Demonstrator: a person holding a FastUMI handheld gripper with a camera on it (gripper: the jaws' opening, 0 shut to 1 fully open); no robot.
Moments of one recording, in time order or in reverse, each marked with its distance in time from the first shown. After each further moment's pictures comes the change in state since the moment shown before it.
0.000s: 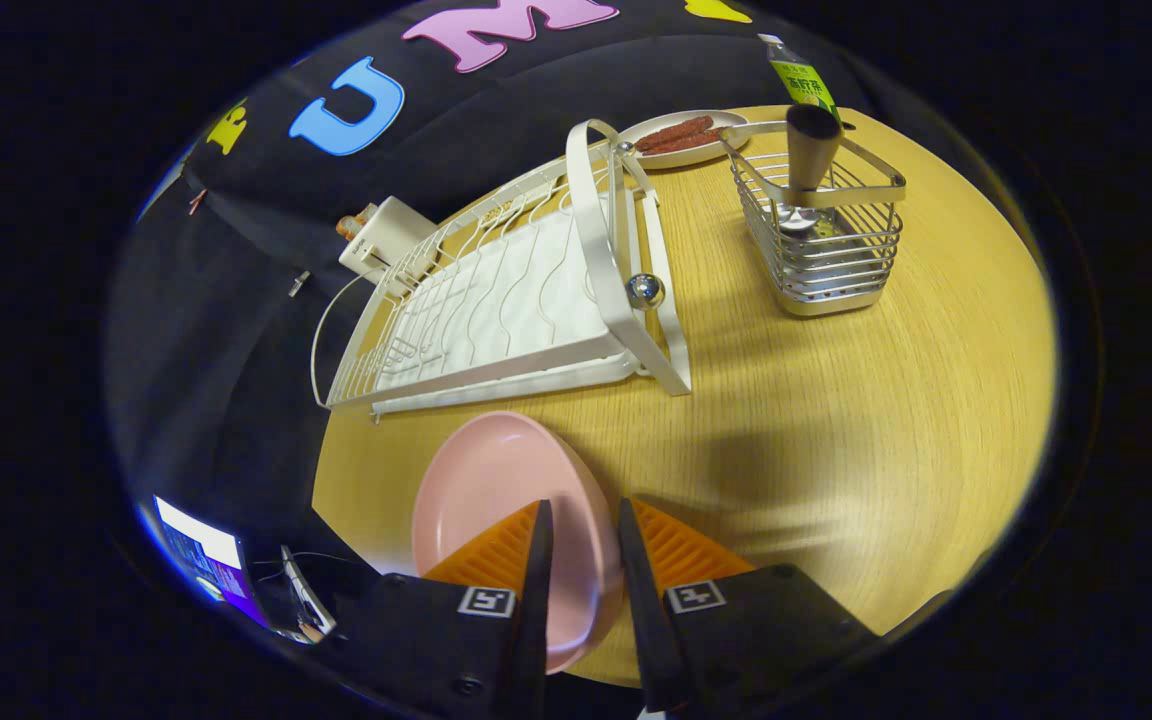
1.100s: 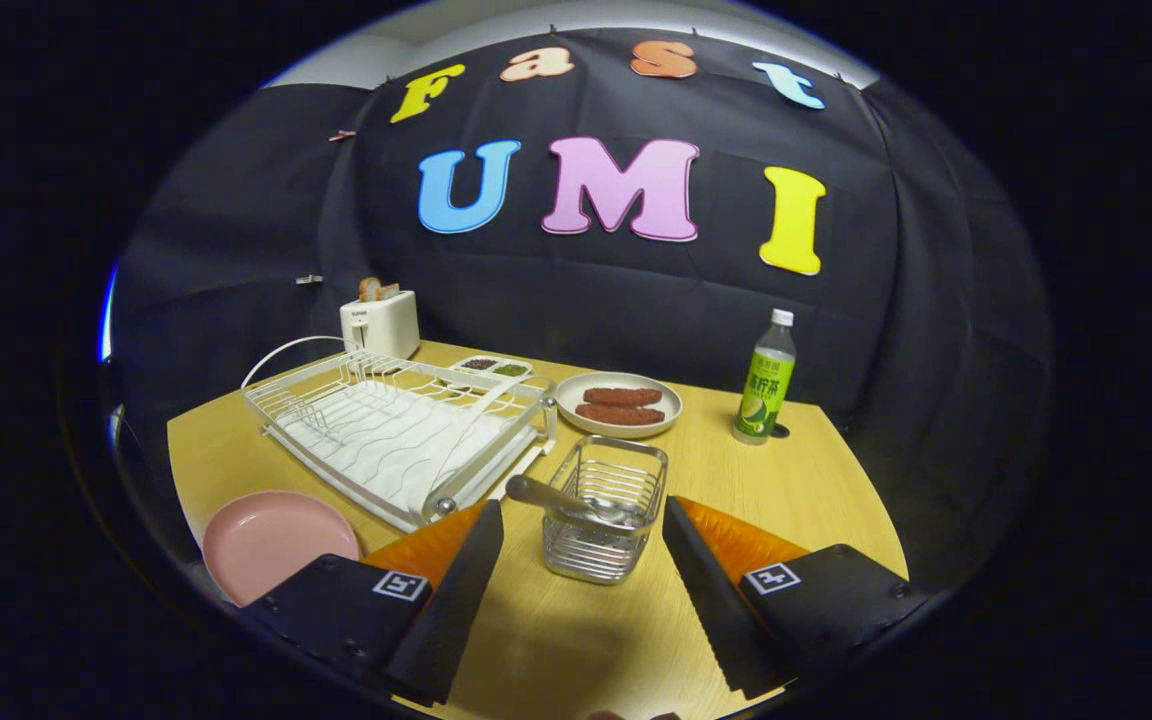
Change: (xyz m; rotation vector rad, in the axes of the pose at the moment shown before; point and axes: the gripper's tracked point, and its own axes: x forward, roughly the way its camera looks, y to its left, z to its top) arm -0.090 -0.076 0.158 -0.630 -0.677 -0.186
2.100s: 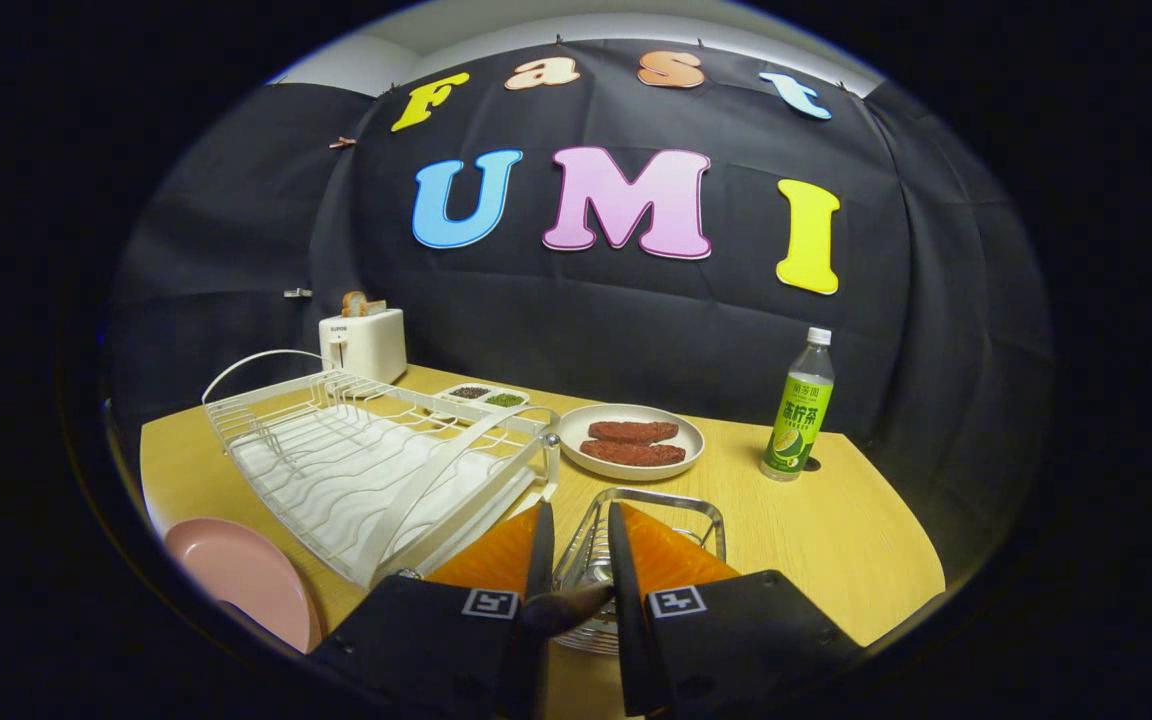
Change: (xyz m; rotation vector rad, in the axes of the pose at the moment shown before) arm 0.074 0.008 0.004 0.002 -0.075 -0.033
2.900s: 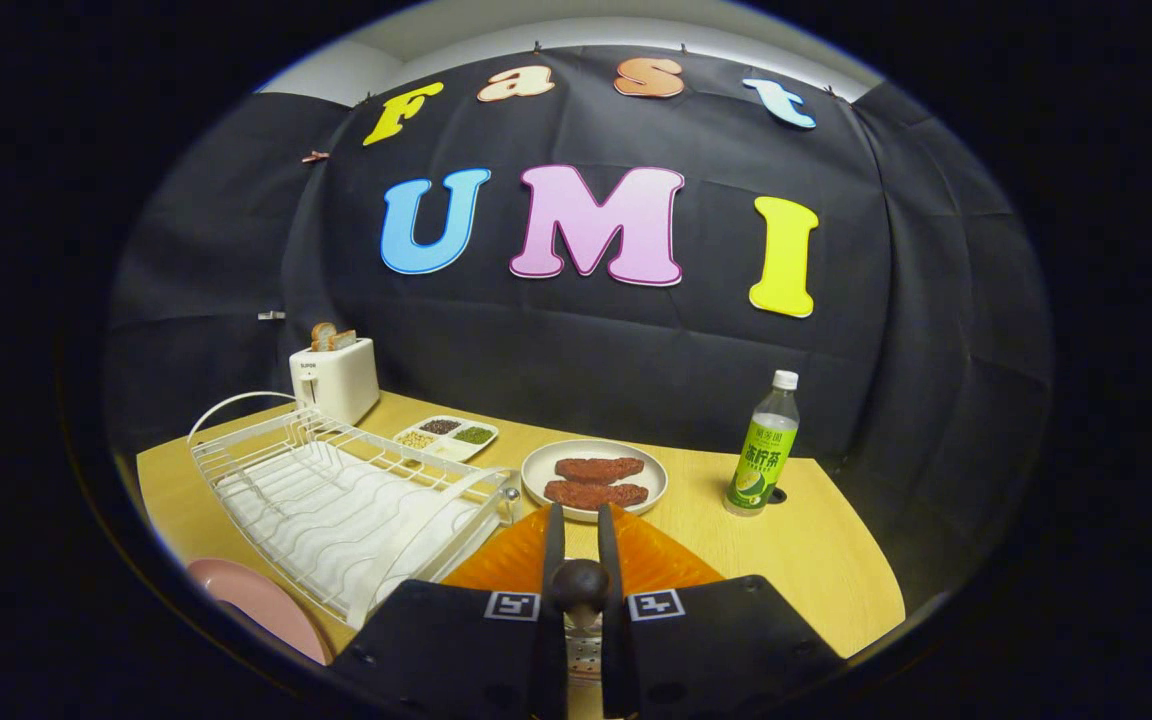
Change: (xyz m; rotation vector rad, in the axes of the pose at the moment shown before) arm 0.005 -0.034 0.070 0.010 -0.031 -0.065
